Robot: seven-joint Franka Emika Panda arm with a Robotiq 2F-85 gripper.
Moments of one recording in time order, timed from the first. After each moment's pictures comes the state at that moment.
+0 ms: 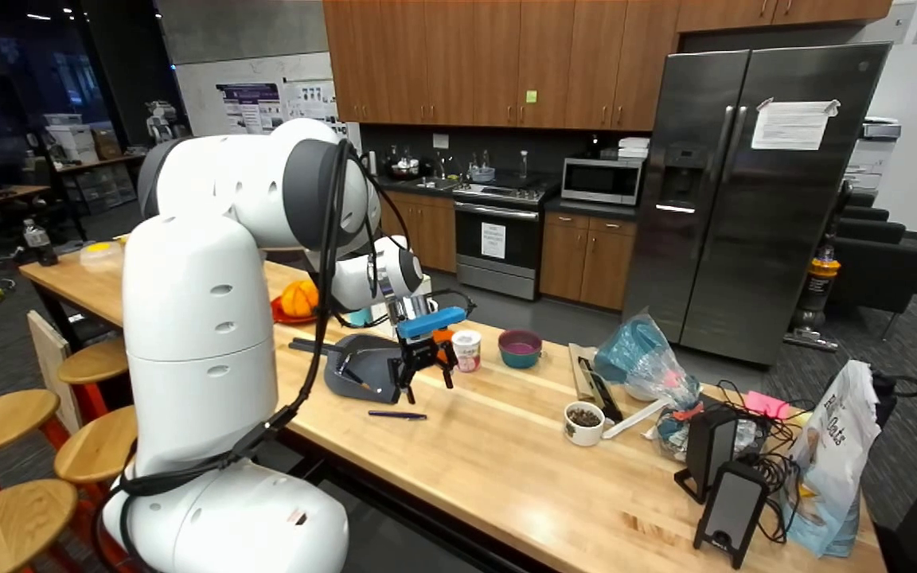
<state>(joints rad) 0.11 0.20 0.14 -2.18 -0.39 1.99 -0.58</state>
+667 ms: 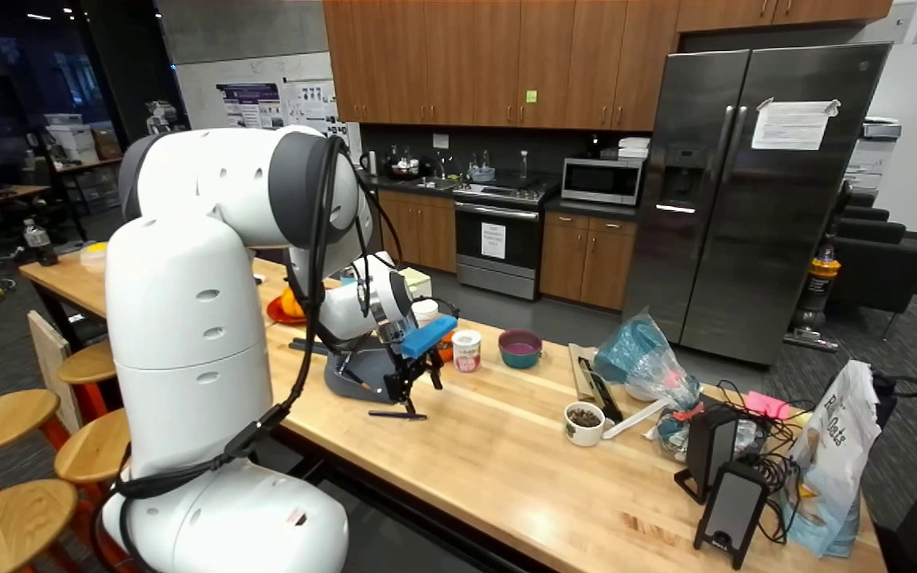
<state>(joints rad) 0.11 0.15 0.15 -2.35 -0.50 2.34 -0.75</state>
